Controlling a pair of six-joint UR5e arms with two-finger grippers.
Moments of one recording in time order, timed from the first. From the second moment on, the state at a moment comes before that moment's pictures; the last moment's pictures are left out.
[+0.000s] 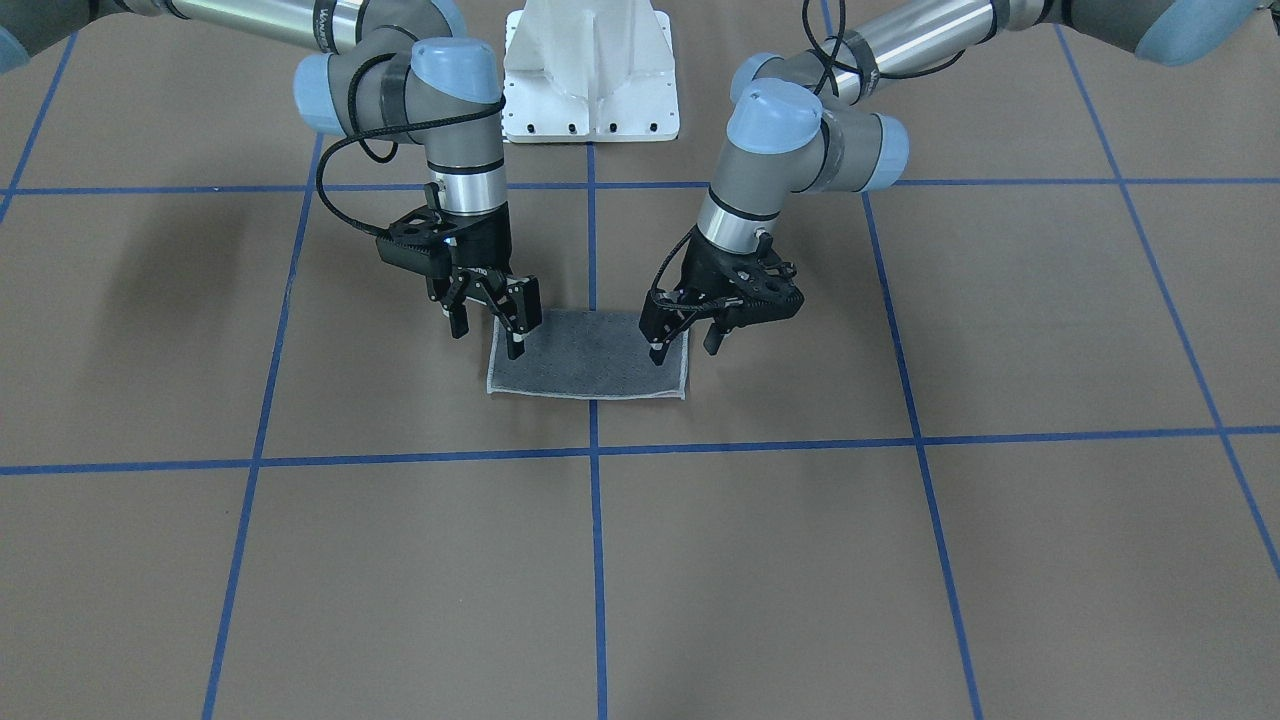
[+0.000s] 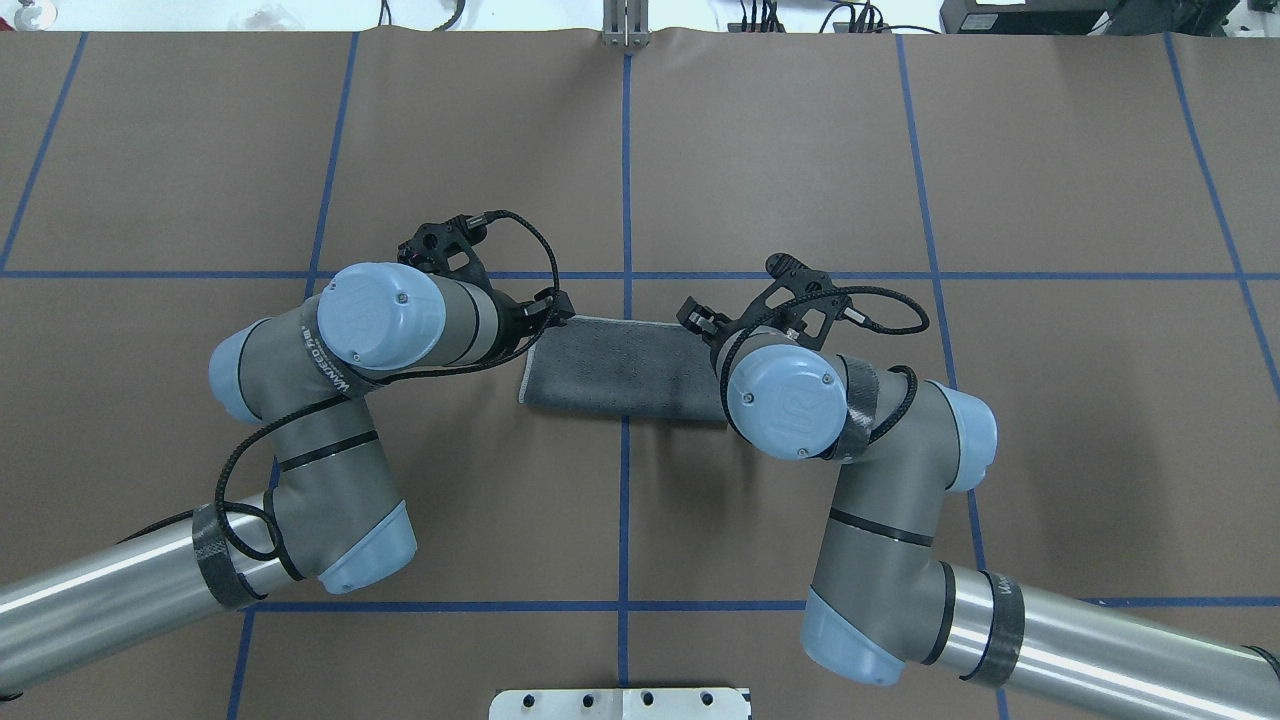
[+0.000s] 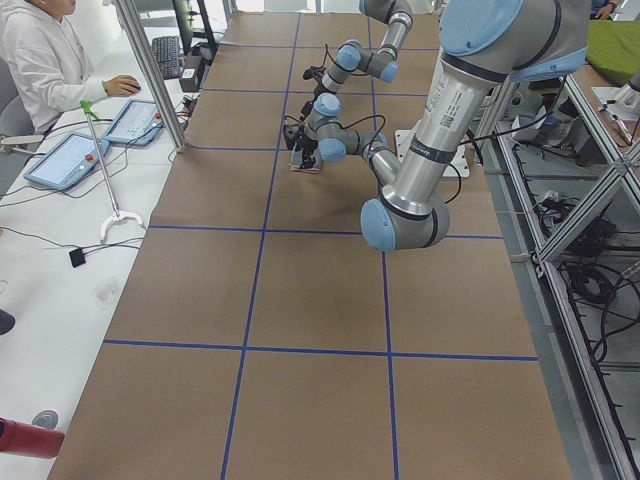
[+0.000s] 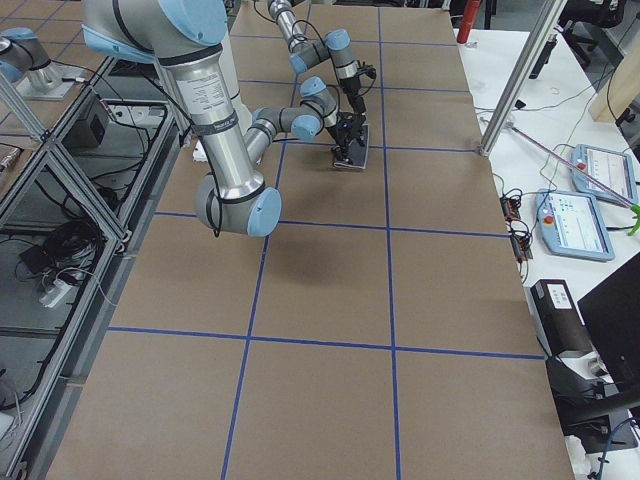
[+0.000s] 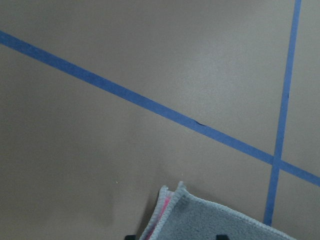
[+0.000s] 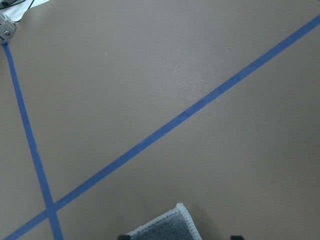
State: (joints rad) left arm -0.52 -2.15 -1.58 -2.07 -1.66 -1.61; right arm 0.42 -1.04 1.72 -1.37 1.35 1.84
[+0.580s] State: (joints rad) left arm -0.53 -2.14 -1.63 -2.08 -1.65 -1.56; right arm 0.53 -1.05 1.77 -1.31 1.46 1.58
